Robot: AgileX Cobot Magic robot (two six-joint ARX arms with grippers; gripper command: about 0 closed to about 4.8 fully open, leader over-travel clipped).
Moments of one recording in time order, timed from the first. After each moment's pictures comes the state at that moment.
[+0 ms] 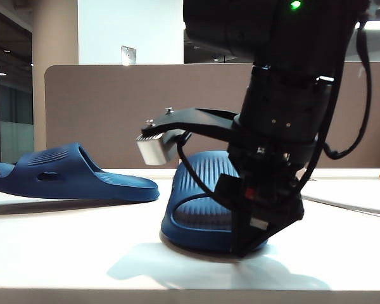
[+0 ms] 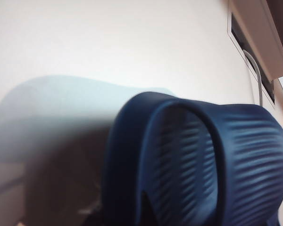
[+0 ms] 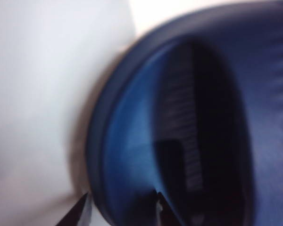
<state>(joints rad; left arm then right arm) 0.33 1.62 0.76 0.12 0.77 -0.46 0.95 1.54 0.84 -0.44 0.20 -0.44</state>
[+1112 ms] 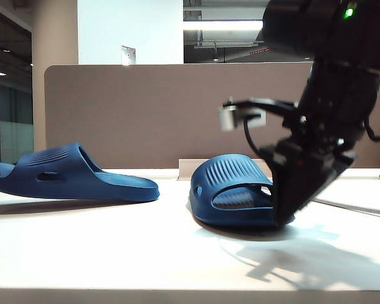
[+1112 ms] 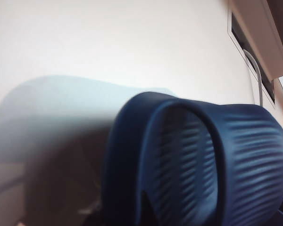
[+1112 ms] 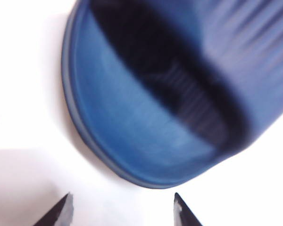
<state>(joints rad) 0.33 1.62 0.76 0.12 0.77 -0.46 0.65 1.45 0.83 -0.49 0.03 -0.25</state>
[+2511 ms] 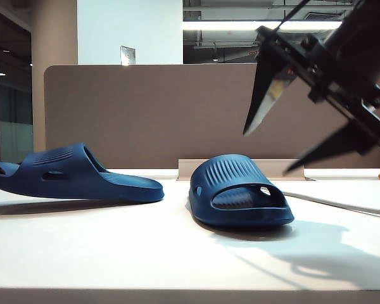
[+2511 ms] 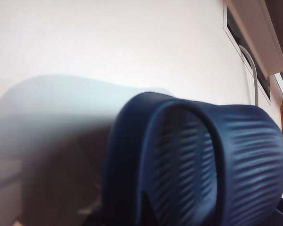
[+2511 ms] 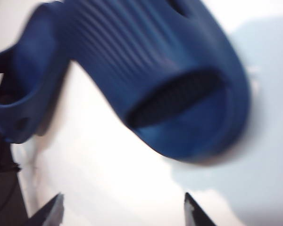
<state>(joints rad) 0.31 1.62 0.76 0.12 0.78 -0.48 0.61 1.18 0.65 -0.18 -0.13 1.24</state>
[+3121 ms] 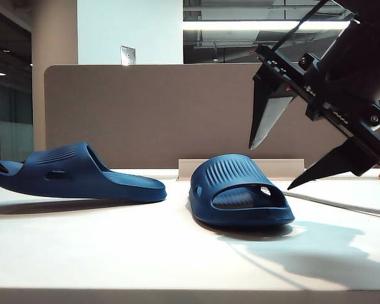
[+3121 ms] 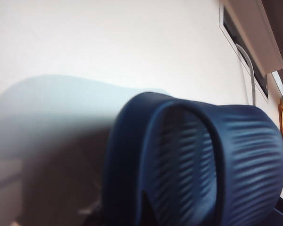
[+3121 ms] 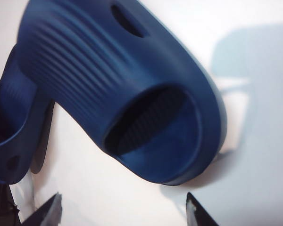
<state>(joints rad) 0.30 1.62 0.76 0.13 0.78 -0.49 0.67 1.21 0.61 -0.11 0.04 1.39</state>
